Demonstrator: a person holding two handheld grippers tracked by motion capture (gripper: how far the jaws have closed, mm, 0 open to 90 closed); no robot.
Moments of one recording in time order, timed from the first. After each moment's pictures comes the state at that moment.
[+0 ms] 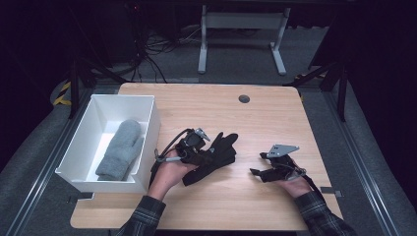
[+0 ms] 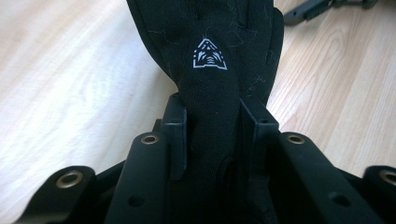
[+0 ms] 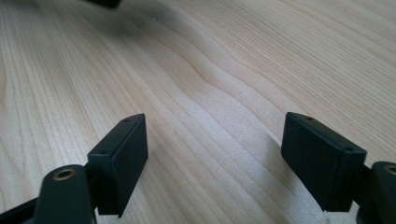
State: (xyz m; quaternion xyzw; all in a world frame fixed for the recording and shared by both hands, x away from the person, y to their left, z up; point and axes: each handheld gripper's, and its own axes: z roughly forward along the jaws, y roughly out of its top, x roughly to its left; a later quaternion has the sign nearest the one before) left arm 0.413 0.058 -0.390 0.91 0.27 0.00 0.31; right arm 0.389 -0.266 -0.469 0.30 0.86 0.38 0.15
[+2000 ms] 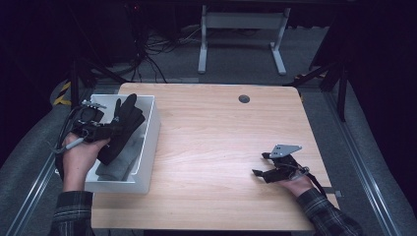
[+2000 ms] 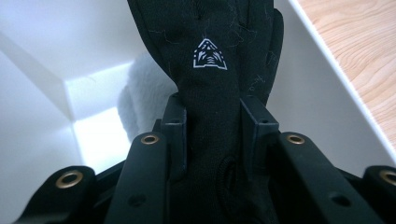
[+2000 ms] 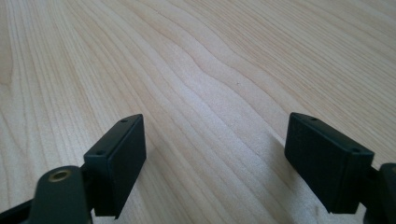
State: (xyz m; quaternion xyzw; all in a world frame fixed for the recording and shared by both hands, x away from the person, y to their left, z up) left arm 0.418 0.292 -0.326 0.79 0.52 0.13 0.30; right arm 0.390 -0.275 -0.469 0.28 0.87 0.38 0.14
